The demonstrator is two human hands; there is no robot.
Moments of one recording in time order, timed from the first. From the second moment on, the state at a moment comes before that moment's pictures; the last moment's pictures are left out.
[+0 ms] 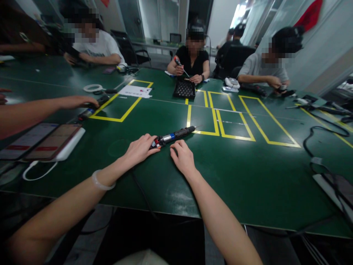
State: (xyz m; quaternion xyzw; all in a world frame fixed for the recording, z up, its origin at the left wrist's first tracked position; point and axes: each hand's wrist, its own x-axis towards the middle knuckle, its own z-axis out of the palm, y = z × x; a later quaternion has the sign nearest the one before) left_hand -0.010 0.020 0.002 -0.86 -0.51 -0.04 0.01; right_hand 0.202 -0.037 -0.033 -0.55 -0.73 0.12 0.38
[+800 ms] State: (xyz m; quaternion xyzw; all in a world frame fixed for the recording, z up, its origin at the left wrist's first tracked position) left_hand -0.182 0.104 -0.005 -0.63 -0.78 -0.04 0.02; right_hand 0.205 -0.034 -0.040 -0.55 -0.74 0.16 0.35
